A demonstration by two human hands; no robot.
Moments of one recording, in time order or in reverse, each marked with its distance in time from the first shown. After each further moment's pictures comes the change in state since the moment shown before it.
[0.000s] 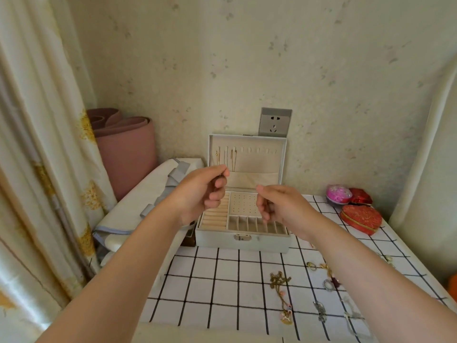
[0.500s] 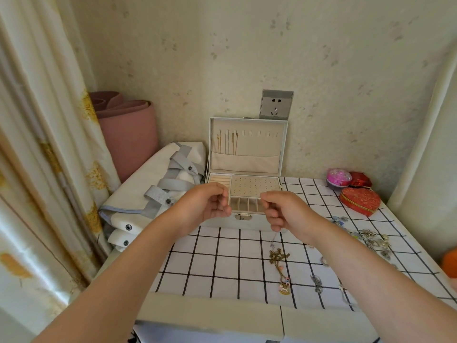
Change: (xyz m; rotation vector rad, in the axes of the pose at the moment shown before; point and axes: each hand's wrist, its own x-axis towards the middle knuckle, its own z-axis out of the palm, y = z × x) left_hand -0.027 -0.051 -0.001 0.080 0.022 -0.103; right_hand -0.028 0.032 0.007 0.031 -0.021 0.189
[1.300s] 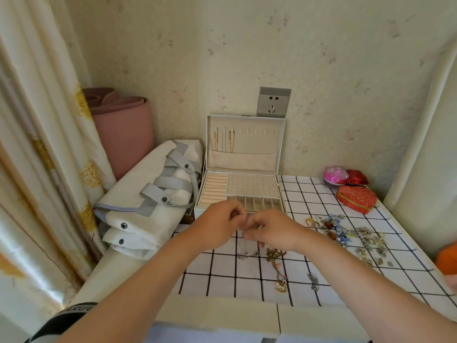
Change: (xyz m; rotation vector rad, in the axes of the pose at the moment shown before) left_hand 0.013 -0.051 0.023 0.914 0.047 0.229; right_hand 0.001 0.030 0.011 -0.628 -0.127 -0.054
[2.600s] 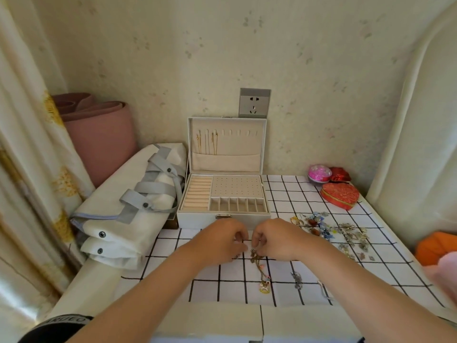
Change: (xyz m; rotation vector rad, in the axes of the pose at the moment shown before) left_hand 0.009 0.004 0.044 0.281 -0.161 0.127; right_hand -0.021 0.033 -0.019 -0.491 -0.010 0.118
